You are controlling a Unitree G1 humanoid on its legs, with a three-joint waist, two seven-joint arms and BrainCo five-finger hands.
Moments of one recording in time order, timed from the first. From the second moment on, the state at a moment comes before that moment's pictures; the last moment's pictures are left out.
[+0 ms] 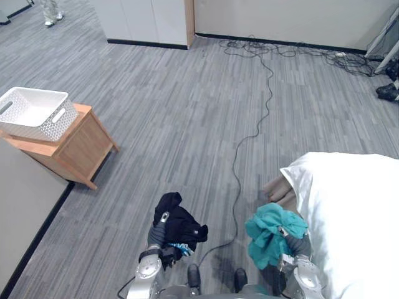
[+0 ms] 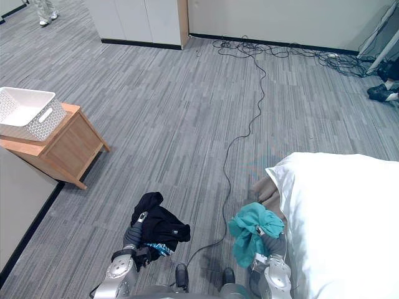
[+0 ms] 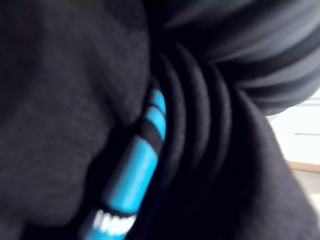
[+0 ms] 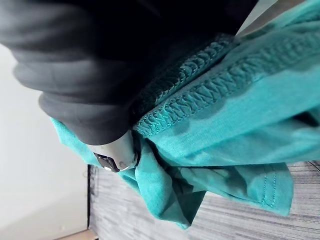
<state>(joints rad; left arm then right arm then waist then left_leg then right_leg) 0.21 0.02 -0.08 0.33 -0.19 -0.03 0.17 0.27 0.05 -0.21 0.26 0.11 -0.03 -0.19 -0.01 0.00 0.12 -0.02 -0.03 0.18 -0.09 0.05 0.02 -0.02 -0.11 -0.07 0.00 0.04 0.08</state>
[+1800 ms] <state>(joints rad) 0.23 -0.06 0.02 0.41 -0.25 -0.01 0.18 0.07 -0.13 0.10 0.27 -0.04 0.01 -0.09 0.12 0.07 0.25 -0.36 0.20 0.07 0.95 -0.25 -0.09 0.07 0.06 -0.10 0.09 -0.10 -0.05</state>
